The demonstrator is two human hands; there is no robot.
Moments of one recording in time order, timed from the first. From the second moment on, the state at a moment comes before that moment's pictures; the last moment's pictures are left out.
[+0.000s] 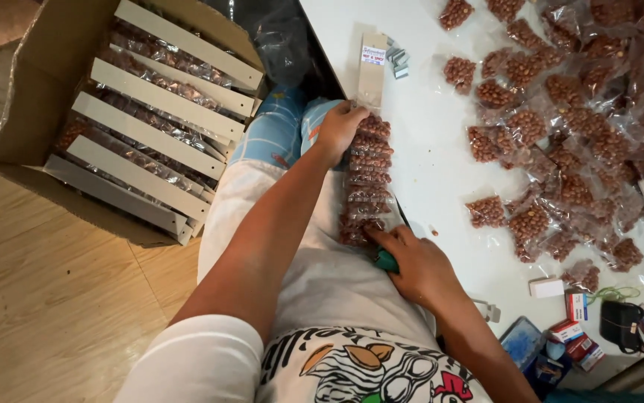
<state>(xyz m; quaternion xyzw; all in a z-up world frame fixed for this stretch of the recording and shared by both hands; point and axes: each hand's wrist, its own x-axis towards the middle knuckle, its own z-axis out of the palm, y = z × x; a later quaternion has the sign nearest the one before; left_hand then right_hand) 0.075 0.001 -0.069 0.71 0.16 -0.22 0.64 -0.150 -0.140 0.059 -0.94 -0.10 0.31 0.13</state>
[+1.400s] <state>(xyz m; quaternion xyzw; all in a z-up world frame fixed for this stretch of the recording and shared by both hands) 0.070 0.002 -0.058 0.68 0.13 -0.22 0.69 -0.119 -0.180 0.005 -0.84 0.13 -0.01 0.52</state>
